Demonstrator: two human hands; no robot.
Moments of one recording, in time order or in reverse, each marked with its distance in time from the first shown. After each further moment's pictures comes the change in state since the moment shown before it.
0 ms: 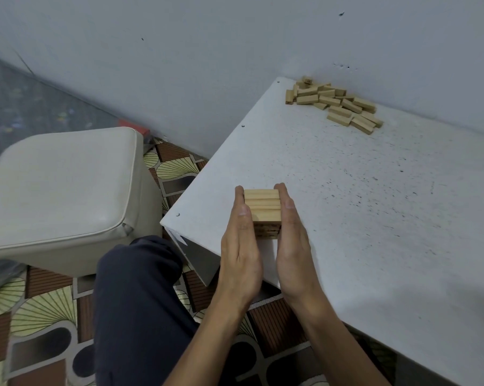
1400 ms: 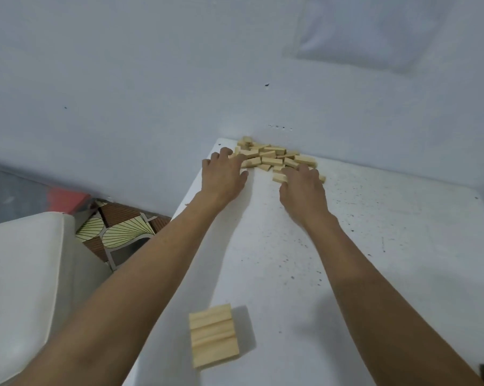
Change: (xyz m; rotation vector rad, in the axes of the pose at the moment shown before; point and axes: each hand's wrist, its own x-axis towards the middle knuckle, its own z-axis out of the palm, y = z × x) left_hand 0.324 0.038 0.088 1.158 -0.157 0.498; right_hand 0.244 -0.038 -0.141 -1.307 0.352 -0.008
